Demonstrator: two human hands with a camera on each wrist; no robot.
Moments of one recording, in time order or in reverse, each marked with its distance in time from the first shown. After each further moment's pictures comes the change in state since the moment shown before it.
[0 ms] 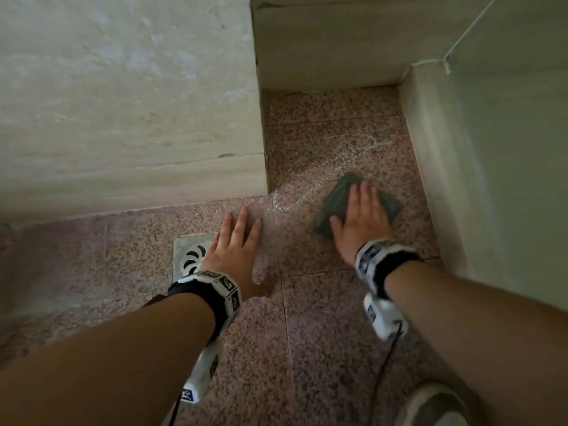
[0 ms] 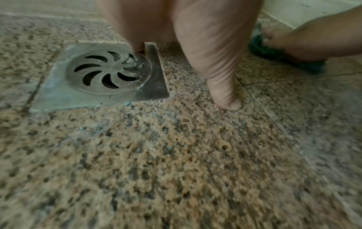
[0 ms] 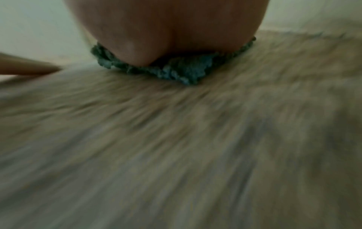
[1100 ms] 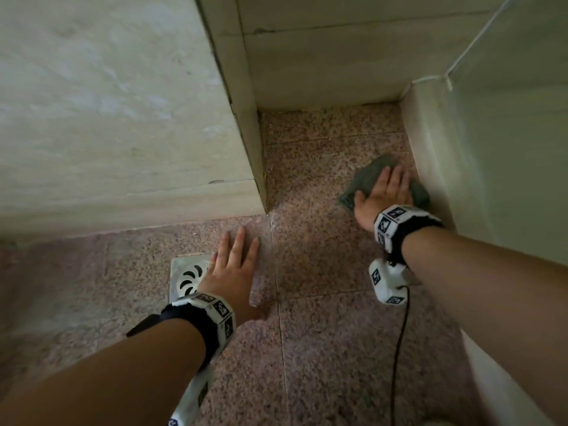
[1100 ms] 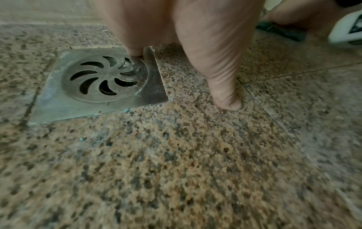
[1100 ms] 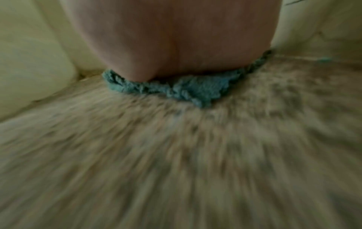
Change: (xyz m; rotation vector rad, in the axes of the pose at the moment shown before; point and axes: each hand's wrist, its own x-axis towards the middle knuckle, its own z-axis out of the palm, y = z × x) left_hand 0.000 0.006 -0.005 0.013 -0.040 -0.029; right_hand 0.071 0.019 -0.042 0.122 0.065 0.254
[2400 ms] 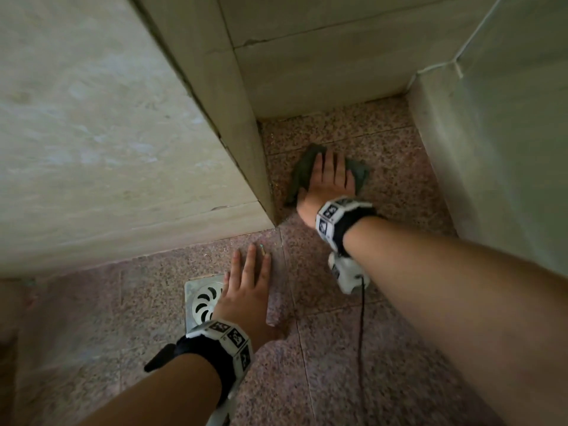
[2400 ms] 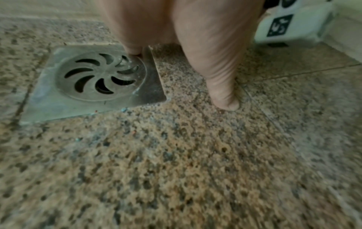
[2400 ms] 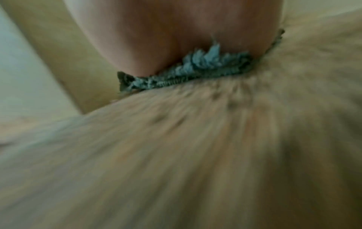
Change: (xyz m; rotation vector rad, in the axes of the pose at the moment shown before) left_hand 0.000 0.001 -0.004 -0.009 -0.026 0.004; right_hand 0.003 -0.107 0.018 0.049 0.107 -0.281
